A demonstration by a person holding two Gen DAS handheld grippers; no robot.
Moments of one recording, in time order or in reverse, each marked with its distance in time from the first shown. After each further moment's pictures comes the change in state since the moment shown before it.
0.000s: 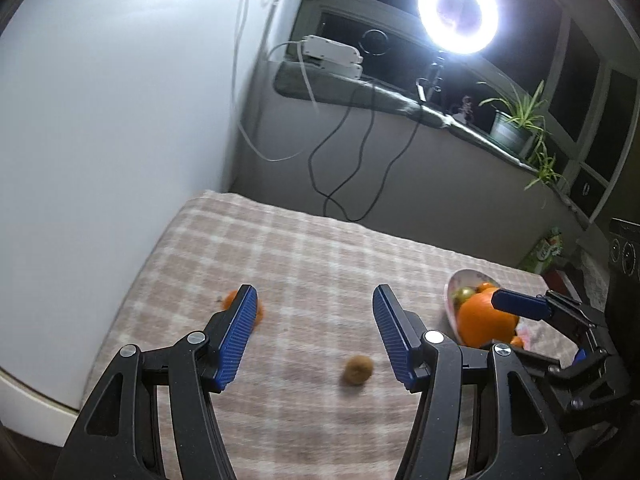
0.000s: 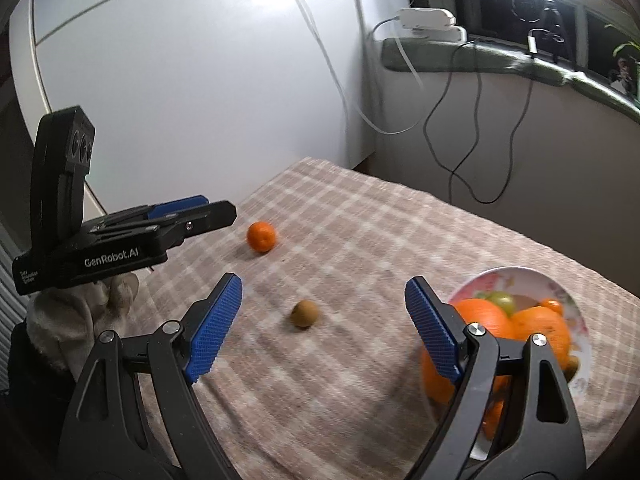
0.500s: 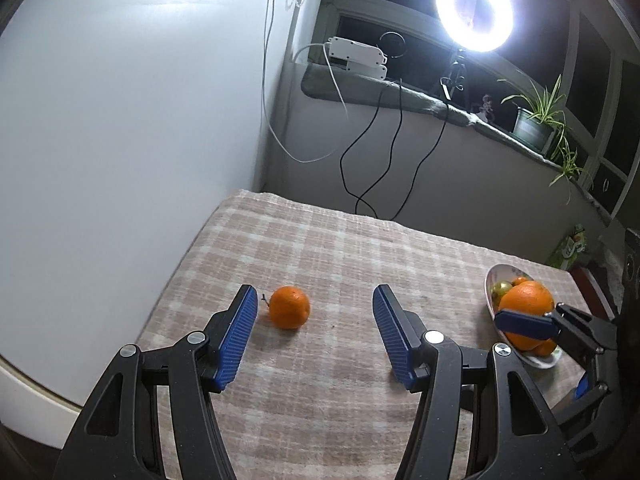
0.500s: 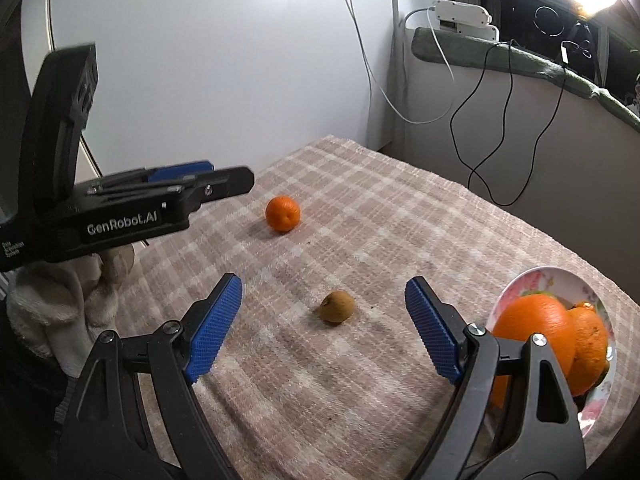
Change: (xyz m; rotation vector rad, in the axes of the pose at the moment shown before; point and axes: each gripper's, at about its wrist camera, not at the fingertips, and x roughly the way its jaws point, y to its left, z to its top) left arm 0.004 0.019 -0.010 0.024 -0.023 0.082; right arm 0.040 0.040 -0.015 -0.088 0.040 -0.027
